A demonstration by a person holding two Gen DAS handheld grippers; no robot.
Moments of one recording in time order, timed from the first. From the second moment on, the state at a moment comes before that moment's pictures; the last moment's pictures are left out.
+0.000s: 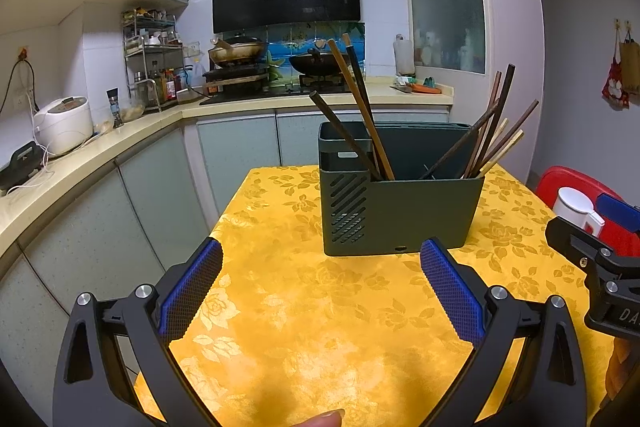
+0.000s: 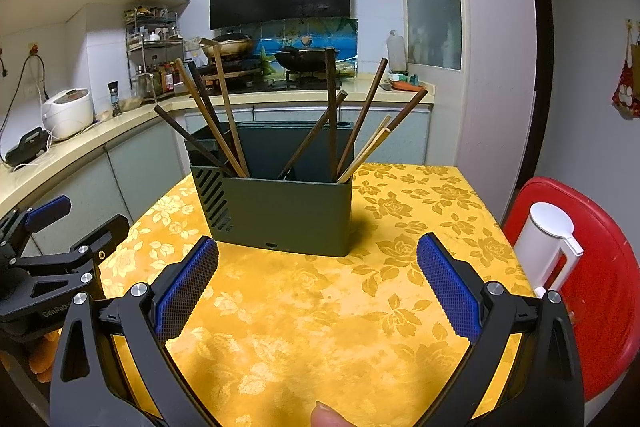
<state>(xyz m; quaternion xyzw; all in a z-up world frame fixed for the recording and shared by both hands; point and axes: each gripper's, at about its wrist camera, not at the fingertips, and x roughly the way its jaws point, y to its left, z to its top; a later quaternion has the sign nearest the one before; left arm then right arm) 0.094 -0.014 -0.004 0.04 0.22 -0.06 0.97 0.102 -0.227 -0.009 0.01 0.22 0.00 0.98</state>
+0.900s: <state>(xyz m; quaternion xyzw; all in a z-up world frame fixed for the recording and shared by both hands) 0.095 -0.015 -0.007 0.04 0.22 -0.06 0.97 0.103 -0.226 -0.013 0.02 0.22 0.00 0.97</state>
